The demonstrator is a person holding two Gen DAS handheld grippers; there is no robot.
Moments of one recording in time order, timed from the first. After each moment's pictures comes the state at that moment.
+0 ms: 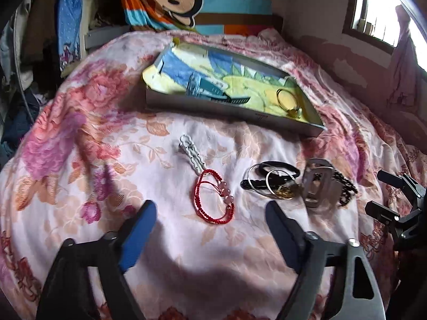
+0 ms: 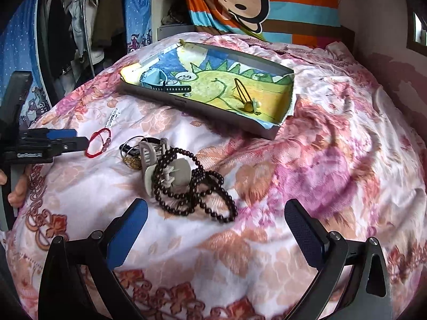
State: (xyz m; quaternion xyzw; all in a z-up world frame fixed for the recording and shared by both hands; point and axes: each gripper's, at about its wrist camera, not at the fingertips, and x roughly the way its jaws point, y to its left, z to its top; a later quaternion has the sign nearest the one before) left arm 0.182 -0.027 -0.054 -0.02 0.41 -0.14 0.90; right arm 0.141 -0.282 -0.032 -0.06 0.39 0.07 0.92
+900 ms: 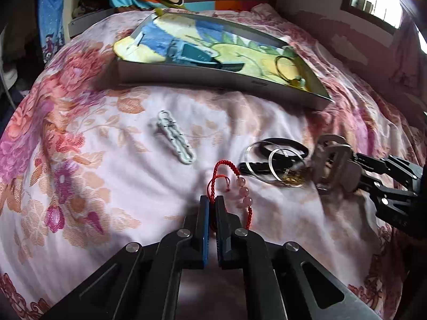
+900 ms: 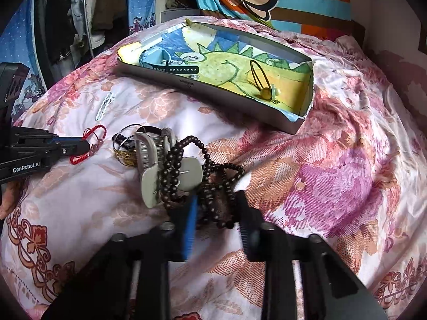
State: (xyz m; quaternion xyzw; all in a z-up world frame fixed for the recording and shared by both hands) left arm 0.198 -0.052 -0.080 0.01 0.45 -0.16 0.88; right arm 0.167 -0.263 -0.056 -0.07 0.42 0.08 0.90
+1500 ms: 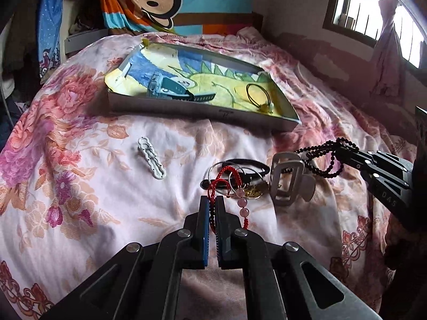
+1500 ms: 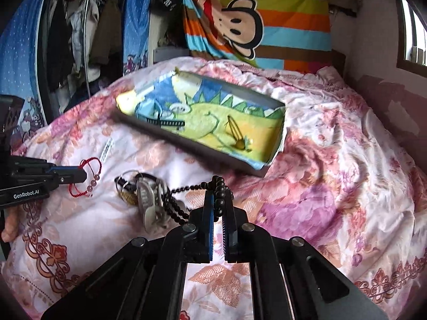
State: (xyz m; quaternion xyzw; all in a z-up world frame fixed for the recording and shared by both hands) left arm 0.170 -0.057 -0.053 -0.02 0.38 -0.19 0.90; right arm 0.142 -0.279 -0.004 -0.07 0.31 0.05 0.95
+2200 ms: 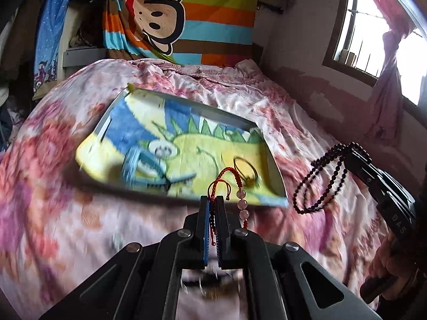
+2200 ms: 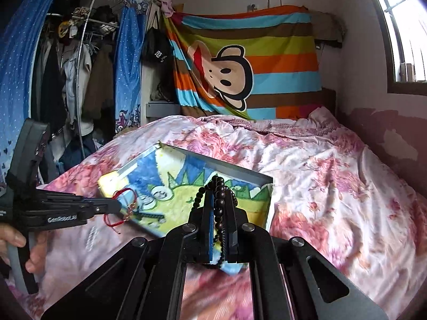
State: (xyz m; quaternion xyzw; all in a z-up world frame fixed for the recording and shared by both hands) left arm 0.251 -0.091 0.005 -0.07 0.32 -0.20 0.92; right arm 0.213 -0.293 0.060 -0.04 0.19 0.05 0.98
